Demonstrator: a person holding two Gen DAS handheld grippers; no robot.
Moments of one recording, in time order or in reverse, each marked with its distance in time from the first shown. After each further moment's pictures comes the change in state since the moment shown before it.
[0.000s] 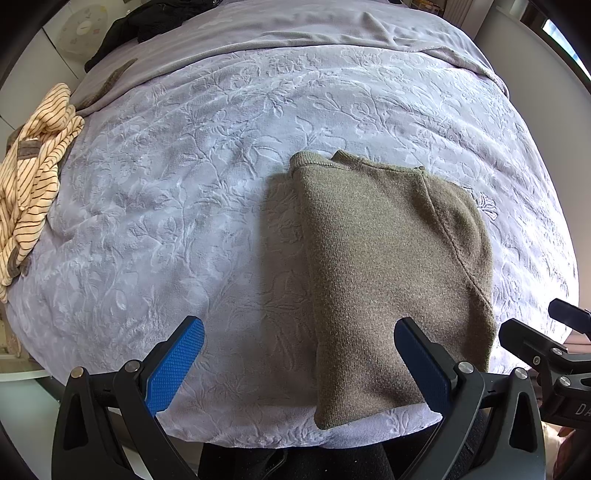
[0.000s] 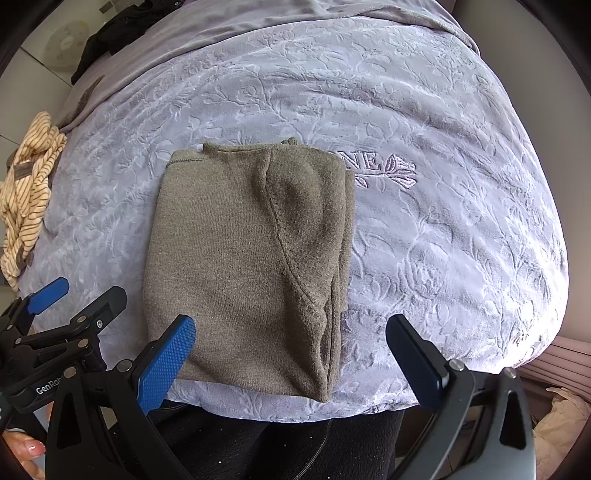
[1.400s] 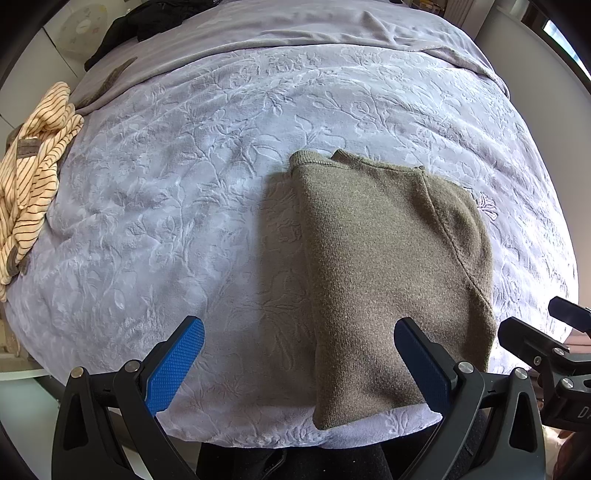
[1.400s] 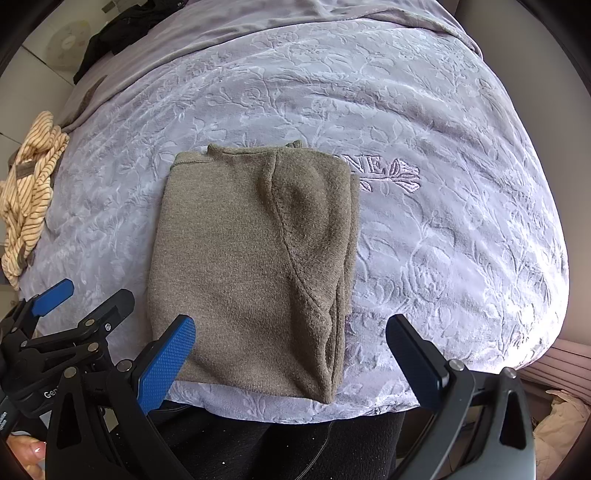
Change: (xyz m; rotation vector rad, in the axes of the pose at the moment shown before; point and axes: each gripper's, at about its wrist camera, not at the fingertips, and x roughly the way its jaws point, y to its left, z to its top) left arm 0.001 0.000 0.001 0.010 0.003 -0.001; right arm -0.002 0.005 0.004 -0.009 0.003 0.001
